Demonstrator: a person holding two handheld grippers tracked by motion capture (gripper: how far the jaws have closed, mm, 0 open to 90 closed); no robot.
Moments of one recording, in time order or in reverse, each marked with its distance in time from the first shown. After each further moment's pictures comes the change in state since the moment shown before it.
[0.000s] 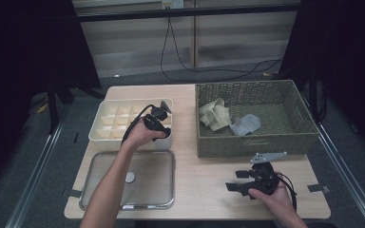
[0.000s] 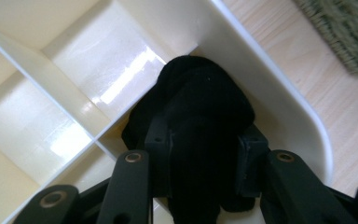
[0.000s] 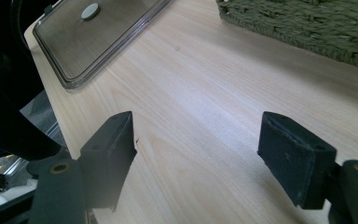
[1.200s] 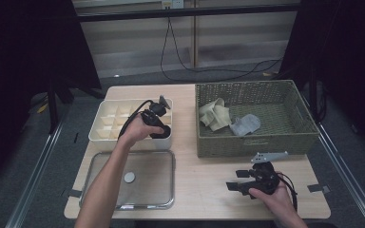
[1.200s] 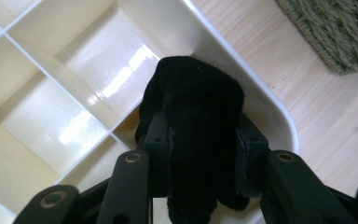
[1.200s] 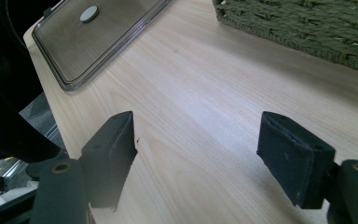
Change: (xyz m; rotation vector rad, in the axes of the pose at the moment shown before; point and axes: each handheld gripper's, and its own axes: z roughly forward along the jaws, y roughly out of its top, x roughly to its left) left arm -0.001 0.011 -0.016 0.053 0.009 0.022; right arm -0.001 0.000 -0.001 -0.008 -0.003 0.001
